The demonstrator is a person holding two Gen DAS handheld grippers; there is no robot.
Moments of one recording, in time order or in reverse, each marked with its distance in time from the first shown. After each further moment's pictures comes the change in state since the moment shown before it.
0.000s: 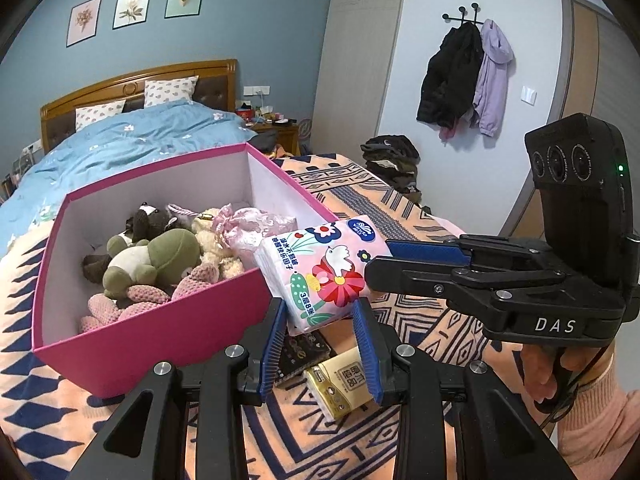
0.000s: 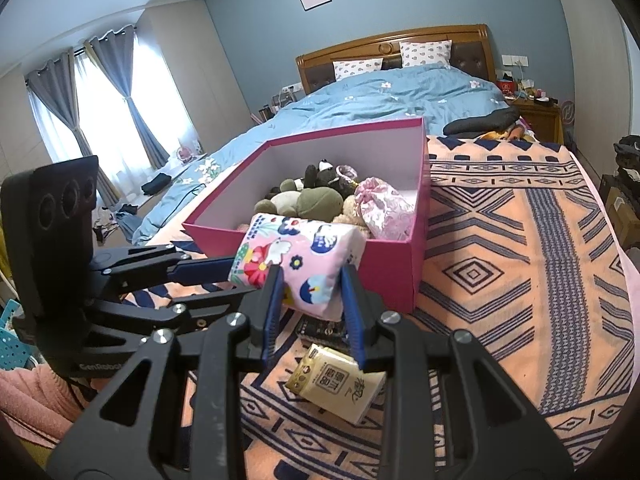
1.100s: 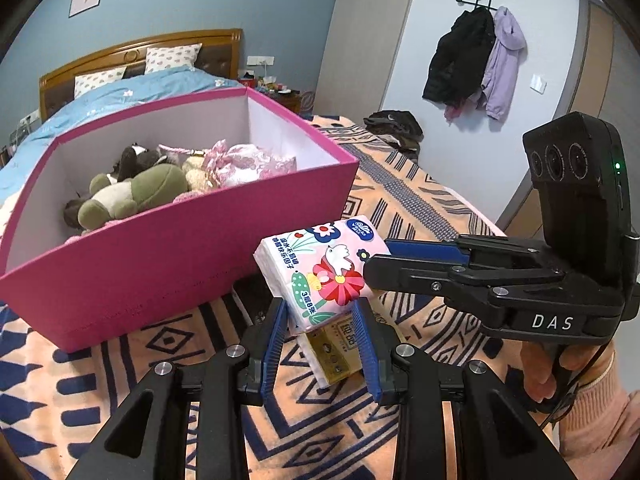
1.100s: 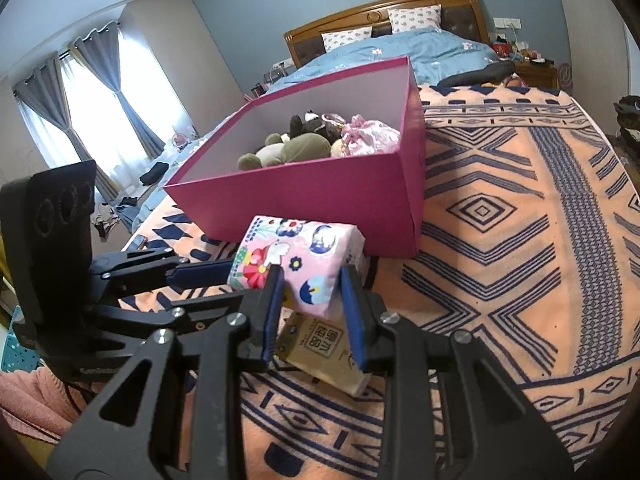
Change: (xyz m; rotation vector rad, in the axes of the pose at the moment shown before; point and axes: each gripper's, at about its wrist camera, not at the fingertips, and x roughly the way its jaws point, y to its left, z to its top) left arm 0.021 -0.003 -0.040 -0.050 0.090 -0.014; right arm 0.025 -0.016 -0.040 0.075 0.088 0.011
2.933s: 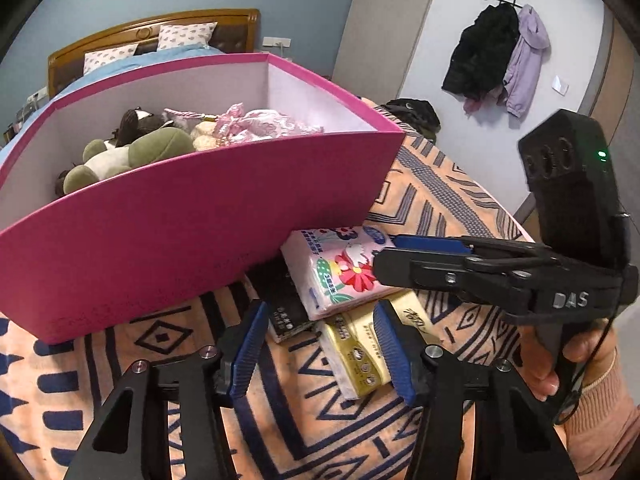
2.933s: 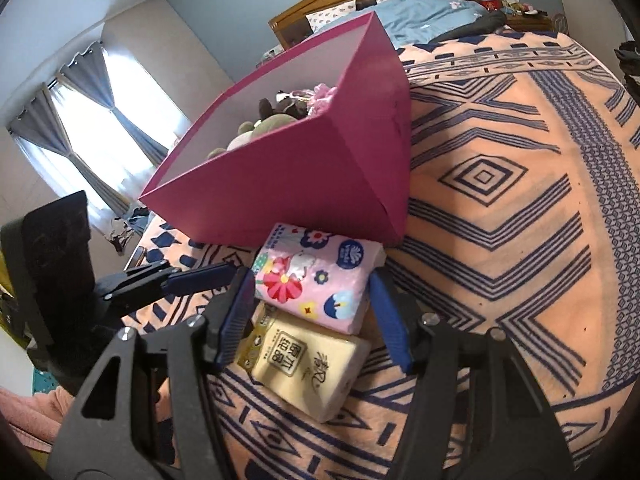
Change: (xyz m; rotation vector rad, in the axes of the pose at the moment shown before) left arm 0.040 0.017 -0.004 -0.063 0.058 0.027; right arm 0.031 -0.042 -0.002 0.133 0.067 0.072
